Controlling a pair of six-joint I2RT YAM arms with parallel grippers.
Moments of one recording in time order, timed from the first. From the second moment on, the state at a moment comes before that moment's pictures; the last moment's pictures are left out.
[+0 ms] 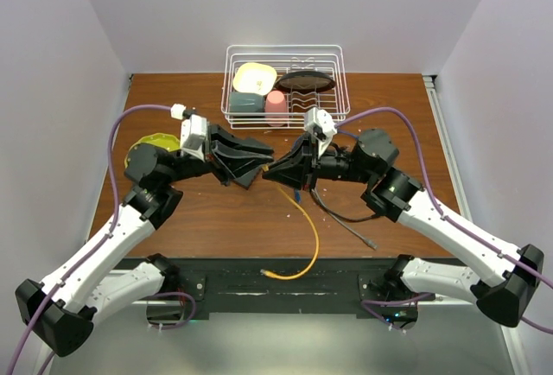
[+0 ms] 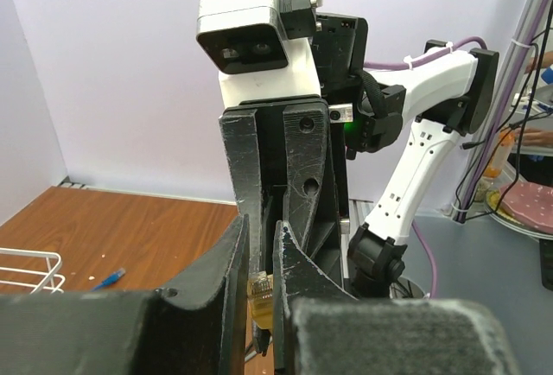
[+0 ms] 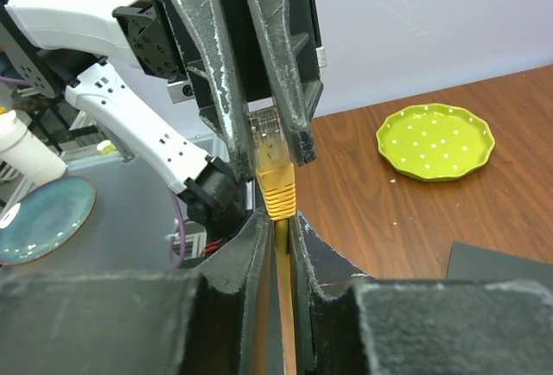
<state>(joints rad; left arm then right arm) -0.58 0.91 0.87 0.52 0.81 -0.41 0.81 1.08 1.02 0.16 -0.65 0.27</state>
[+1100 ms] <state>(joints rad) -0.58 1.14 0.95 0.09 -0.02 -0.28 0.78 1.19 1.02 -0.18 0.22 0.25</state>
